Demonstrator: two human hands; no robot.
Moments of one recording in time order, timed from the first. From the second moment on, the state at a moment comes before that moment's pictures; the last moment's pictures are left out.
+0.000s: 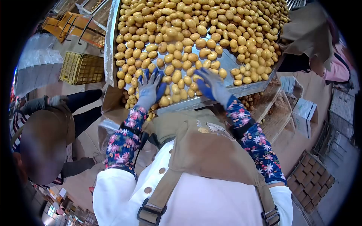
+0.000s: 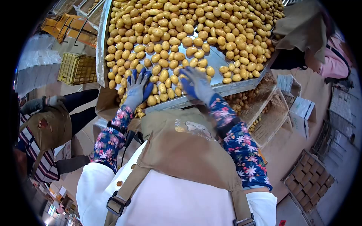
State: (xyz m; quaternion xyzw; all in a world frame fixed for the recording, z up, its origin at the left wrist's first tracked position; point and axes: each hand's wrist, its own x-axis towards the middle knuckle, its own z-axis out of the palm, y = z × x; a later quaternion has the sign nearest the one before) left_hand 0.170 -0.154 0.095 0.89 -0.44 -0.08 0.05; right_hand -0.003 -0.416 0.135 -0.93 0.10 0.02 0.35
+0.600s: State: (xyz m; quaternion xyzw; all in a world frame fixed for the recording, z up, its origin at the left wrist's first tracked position) left_hand 0.232 -0.350 0.120 0.78 -0.55 -0.27 0.12; right_hand -0.014 -0.425 0.149 -0.85 0.29 -0.04 0.44
